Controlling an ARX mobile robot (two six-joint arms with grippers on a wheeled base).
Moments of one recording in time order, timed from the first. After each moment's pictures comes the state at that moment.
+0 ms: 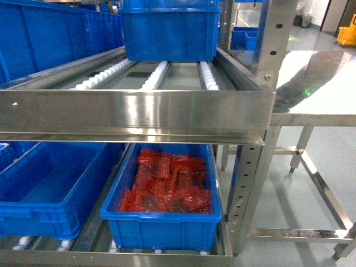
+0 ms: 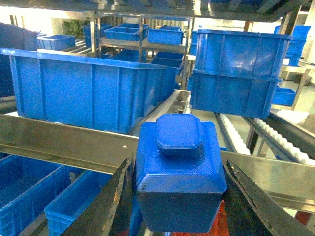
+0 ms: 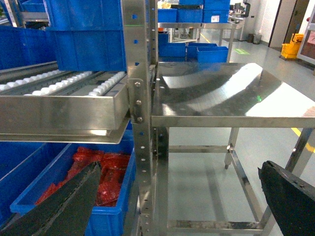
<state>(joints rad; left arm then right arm) -0.55 0.25 0.14 0.27 -0.71 0.03 0.00 0.01 0.01 0.00 0.00 0.00</state>
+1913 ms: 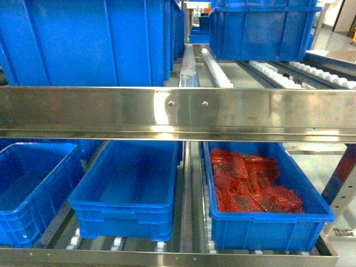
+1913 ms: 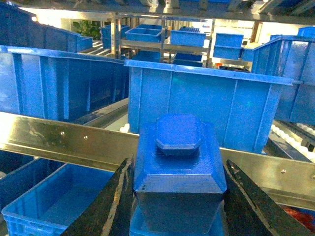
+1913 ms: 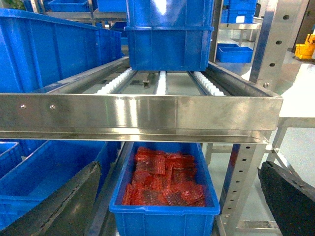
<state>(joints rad) -0.55 0.25 0.14 0.27 -0.71 0.04 0.00 0.01 0.01 0.00 0.00 0.00</state>
